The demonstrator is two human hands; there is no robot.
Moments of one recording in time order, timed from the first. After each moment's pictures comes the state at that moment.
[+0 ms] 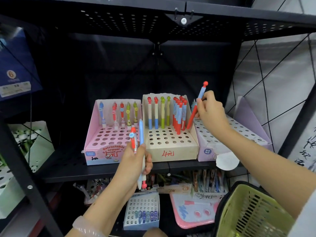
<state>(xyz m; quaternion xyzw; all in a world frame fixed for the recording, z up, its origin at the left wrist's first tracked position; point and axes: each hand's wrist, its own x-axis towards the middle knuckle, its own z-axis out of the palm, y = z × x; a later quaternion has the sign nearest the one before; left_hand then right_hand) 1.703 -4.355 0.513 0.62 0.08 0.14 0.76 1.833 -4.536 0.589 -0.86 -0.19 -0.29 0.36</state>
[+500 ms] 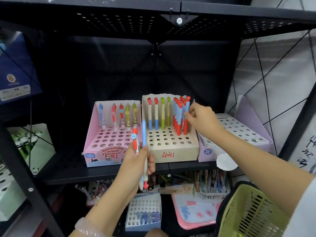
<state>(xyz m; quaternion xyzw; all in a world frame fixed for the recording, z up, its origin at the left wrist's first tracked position) 1.704 -4.359 0.513 0.64 0.08 0.14 0.75 1.847 -4.525 0.576 -0.91 -0.20 -0.22 0.28</state>
